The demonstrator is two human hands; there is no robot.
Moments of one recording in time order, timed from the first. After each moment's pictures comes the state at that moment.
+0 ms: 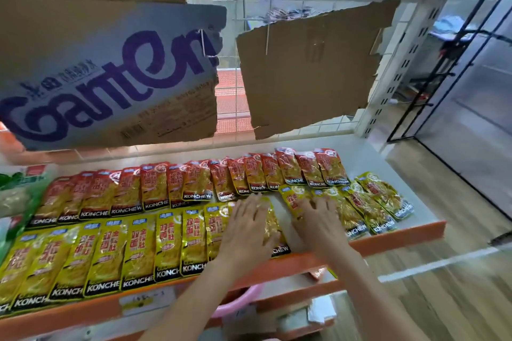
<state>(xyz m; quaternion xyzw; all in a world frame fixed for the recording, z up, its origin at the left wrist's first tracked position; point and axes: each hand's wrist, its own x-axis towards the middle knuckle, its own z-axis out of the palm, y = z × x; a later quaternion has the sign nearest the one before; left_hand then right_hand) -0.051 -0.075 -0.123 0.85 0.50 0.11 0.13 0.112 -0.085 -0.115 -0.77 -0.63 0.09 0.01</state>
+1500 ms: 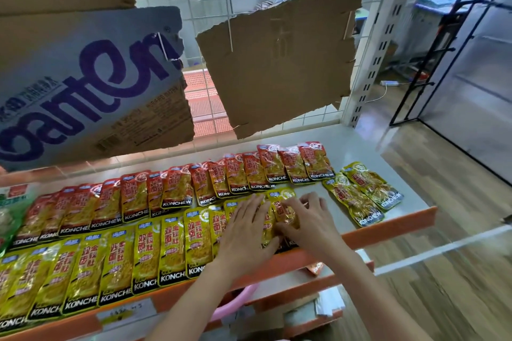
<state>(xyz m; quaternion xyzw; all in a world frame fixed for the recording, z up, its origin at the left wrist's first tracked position) -0.015 -0.074 -0.132 0.87 0.47 0.08 0.12 0.144 -0.097 -0.120 -0.72 -0.66 0.17 0.15</state>
